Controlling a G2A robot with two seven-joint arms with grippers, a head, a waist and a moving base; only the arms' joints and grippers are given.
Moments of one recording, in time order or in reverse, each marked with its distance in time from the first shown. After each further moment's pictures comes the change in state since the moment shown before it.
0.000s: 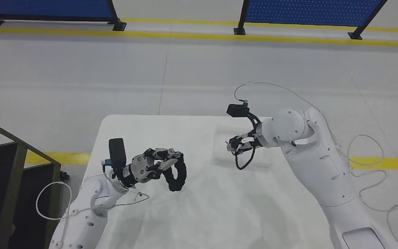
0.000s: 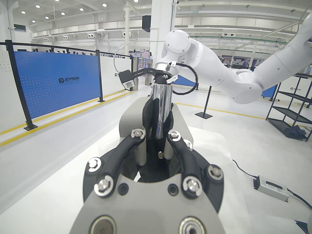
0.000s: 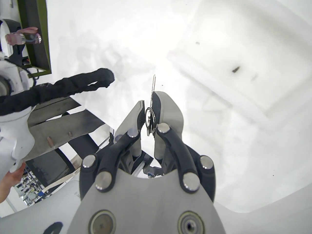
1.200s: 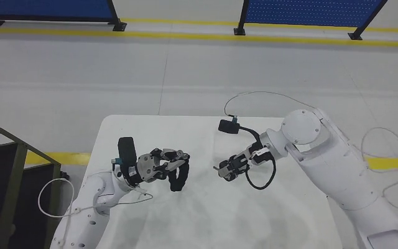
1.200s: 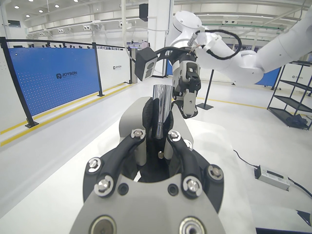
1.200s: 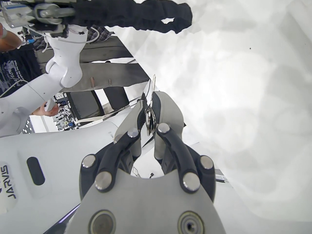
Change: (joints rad) left arm -0.040 -0.003 0.042 -0.023 0.020 0.013 -0.094; right arm 0.102 0.172 -0.182 -0.057 0.596 0.000 0.000
